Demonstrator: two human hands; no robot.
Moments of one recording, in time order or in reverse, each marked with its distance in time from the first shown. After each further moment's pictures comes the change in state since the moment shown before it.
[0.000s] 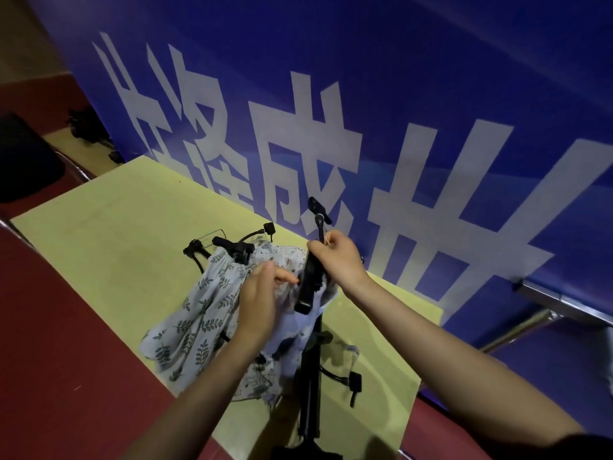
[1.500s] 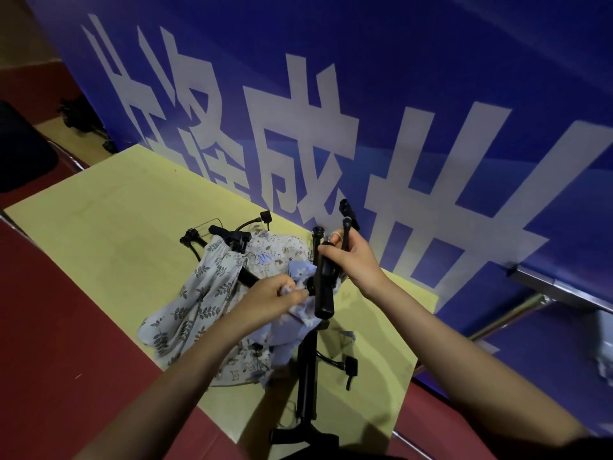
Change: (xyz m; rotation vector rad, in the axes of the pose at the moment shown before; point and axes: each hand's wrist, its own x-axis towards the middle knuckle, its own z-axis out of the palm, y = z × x) left_hand 0.000 -0.005 -0.013 0.362 -0.627 -0.229; right_hand -0.011 0.034 -0.025 0.282 -0.083 0.000
